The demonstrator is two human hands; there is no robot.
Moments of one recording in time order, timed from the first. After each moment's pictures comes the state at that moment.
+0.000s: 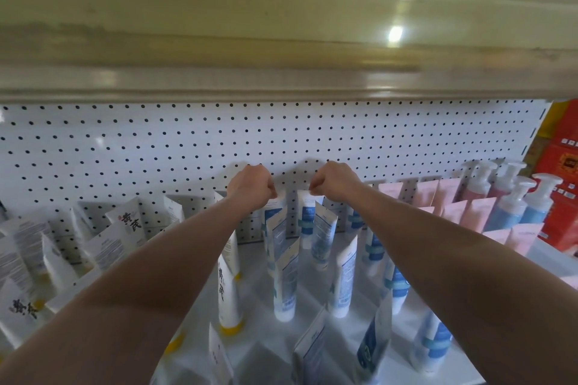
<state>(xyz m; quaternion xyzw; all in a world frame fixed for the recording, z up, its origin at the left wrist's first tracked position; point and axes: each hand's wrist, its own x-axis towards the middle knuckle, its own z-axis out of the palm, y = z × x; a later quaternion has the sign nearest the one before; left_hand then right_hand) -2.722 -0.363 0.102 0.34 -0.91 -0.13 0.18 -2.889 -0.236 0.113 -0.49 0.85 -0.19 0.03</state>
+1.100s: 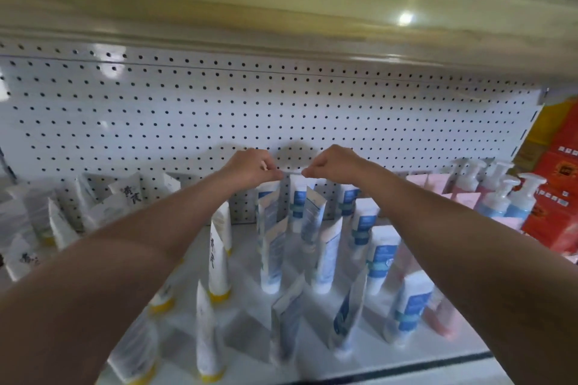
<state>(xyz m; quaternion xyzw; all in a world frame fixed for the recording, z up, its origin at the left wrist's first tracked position) -2.696 -0.335 0.122 0.28 -0.91 -0.23 0.18 -2.871 -0.189 0.150 -0.52 0.82 -0.22 0.11</state>
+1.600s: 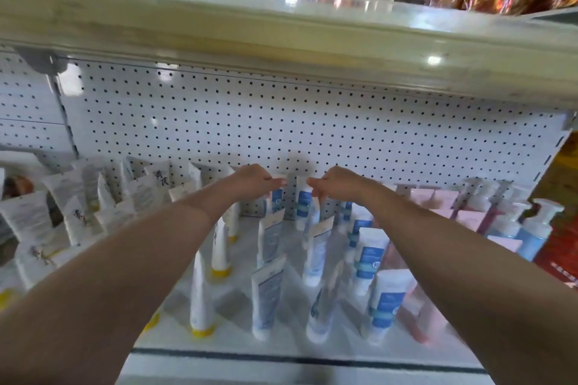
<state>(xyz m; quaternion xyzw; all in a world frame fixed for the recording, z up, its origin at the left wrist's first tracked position) -2.672 -0.280 0.120 0.39 -0.89 -0.21 0.10 -2.859 -0.161 0.141 -0.53 0.81 -0.19 0.18</state>
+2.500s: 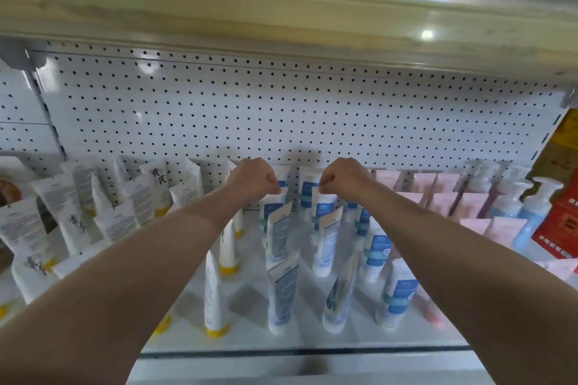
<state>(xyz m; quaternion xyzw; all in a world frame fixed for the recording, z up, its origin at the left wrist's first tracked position) -2.669 -0.293 0.101 0.37 -0.89 -0.18 0.17 -2.856 -0.164 0.121 -0.52 0.84 -0.16 0.04</state>
